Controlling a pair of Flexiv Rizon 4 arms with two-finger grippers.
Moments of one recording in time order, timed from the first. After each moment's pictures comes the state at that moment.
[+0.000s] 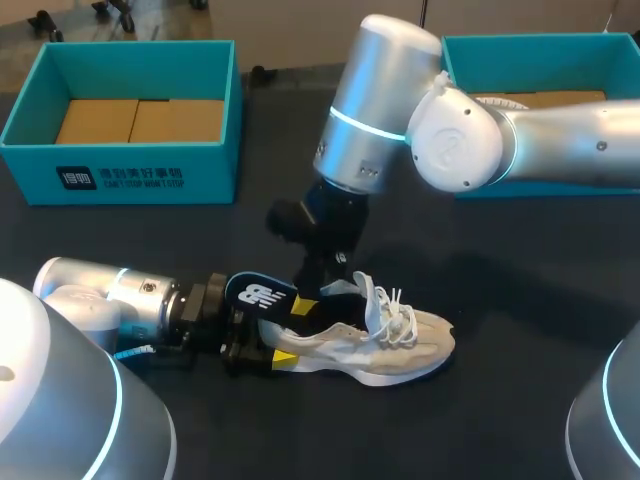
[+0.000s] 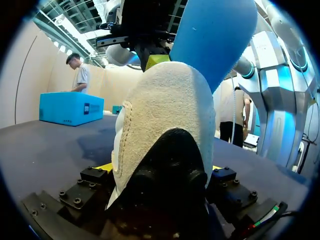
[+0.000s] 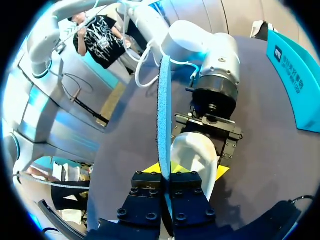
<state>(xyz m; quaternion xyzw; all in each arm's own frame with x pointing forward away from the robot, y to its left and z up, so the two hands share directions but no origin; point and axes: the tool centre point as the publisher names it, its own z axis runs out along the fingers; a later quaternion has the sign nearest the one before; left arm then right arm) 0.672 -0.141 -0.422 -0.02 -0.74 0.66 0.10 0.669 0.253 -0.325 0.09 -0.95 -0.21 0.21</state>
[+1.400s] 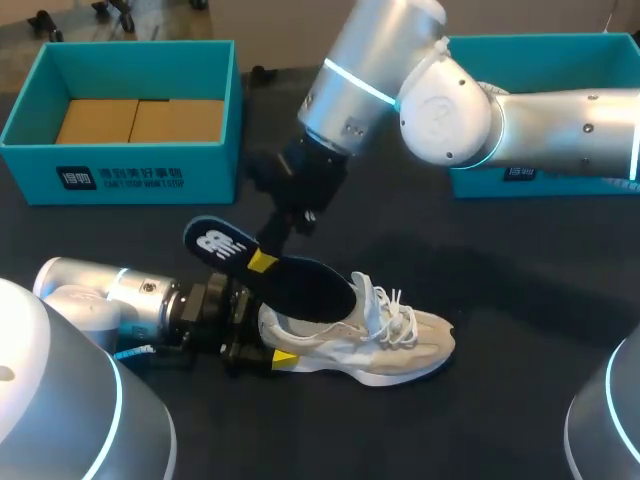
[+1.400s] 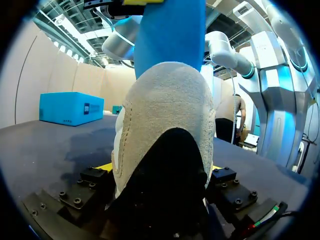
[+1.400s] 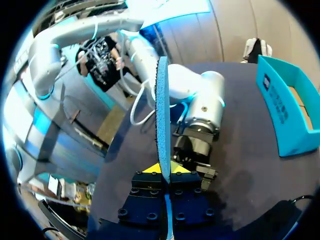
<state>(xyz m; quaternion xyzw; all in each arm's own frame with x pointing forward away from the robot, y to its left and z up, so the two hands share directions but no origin) 0.672 -0.141 -0.422 -0.02 -0.74 0.66 0.10 0.705 0.312 -0.261 0.05 -0.93 -0.30 0.20</state>
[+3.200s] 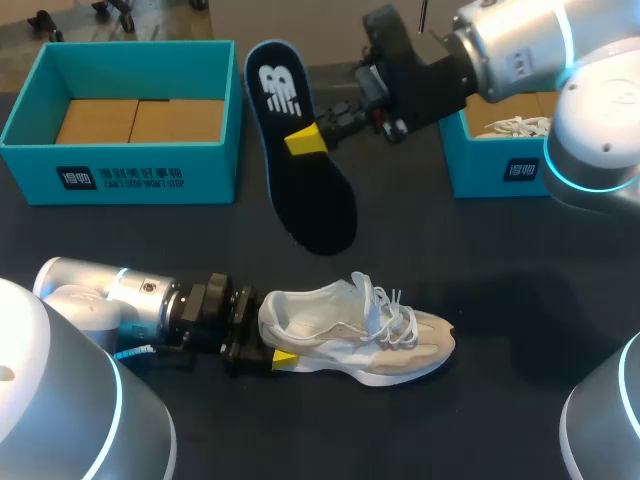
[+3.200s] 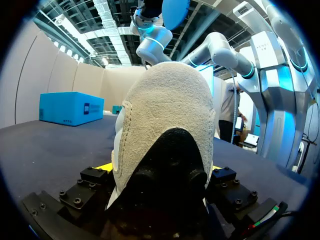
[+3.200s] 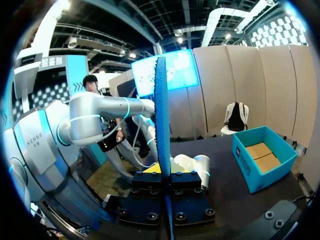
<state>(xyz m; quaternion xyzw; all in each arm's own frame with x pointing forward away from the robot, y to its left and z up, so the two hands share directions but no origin) 0.673 -0.141 -0.422 -0.02 -0.75 0.66 0.10 0.686 0.252 -0.040 -0.01 -0.81 -0.57 0.14</state>
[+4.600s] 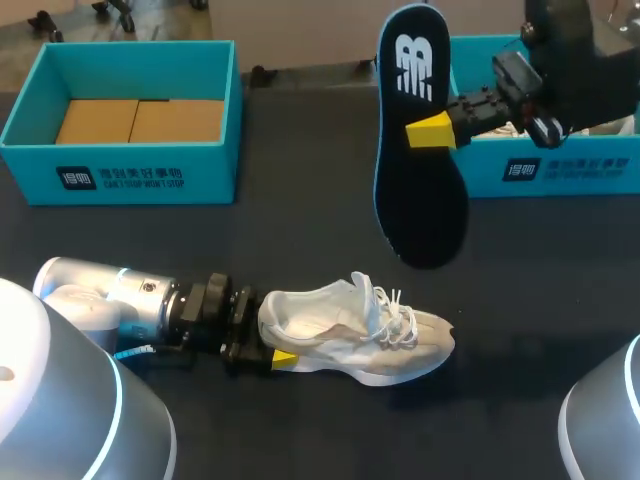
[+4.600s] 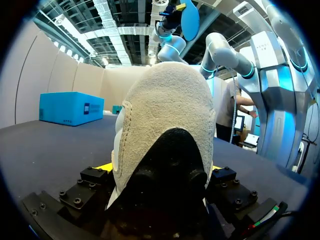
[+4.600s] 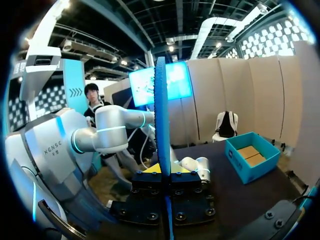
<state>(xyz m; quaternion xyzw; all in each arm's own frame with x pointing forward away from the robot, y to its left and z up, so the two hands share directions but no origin) 0.673 -0.140 -0.422 -0.02 -0.75 0.66 0.10 0.615 0.149 0.025 -0.04 -0.79 -0.60 0.09</state>
